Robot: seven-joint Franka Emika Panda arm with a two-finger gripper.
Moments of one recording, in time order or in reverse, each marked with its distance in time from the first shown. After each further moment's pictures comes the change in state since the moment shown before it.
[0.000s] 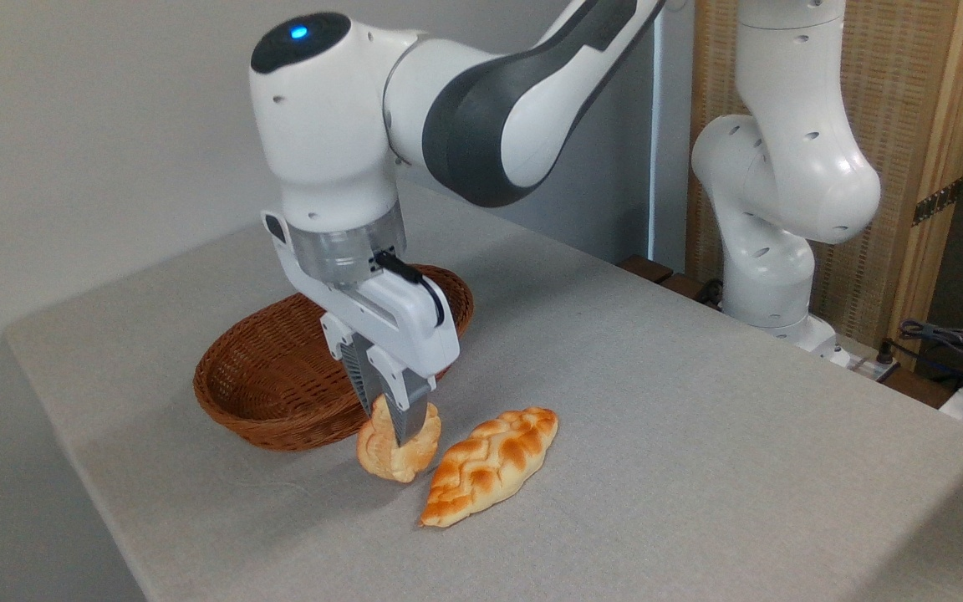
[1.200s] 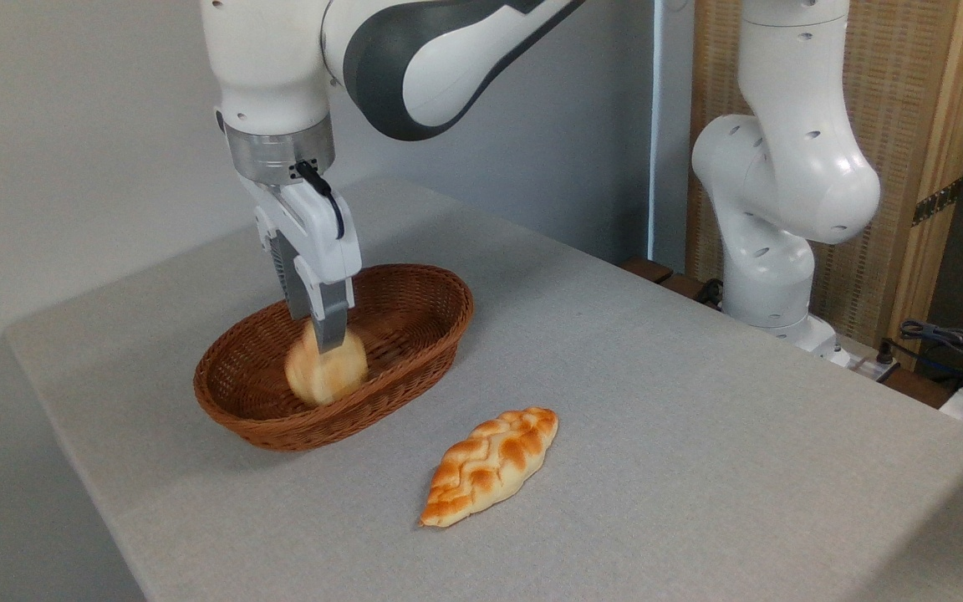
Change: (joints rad) arm -0.008 -0.023 -0.194 0.053 -0.102 0.004 -0.007
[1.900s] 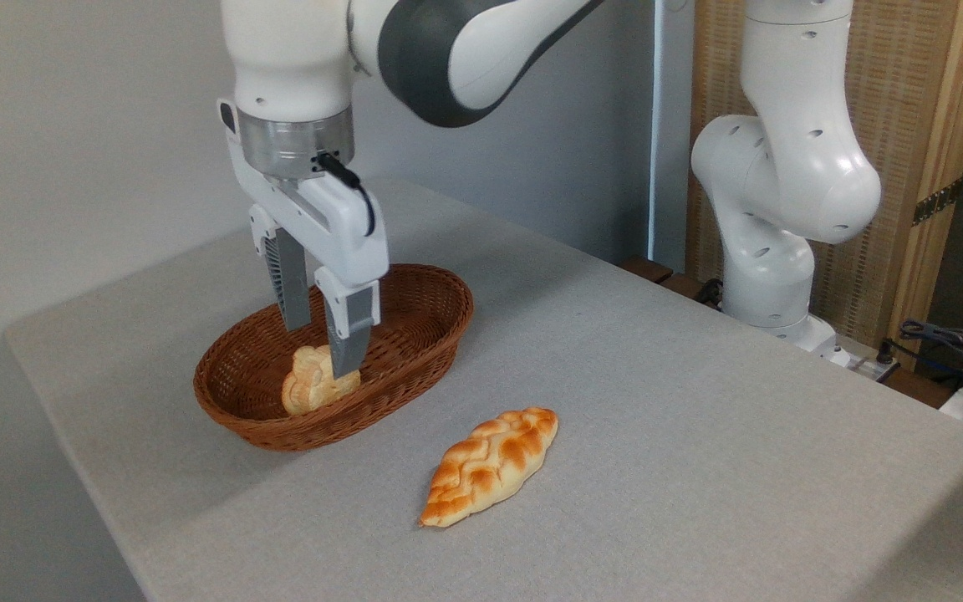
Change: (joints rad) arm 0.017 -0.032 0.098 0.016 0.040 0.007 0.001
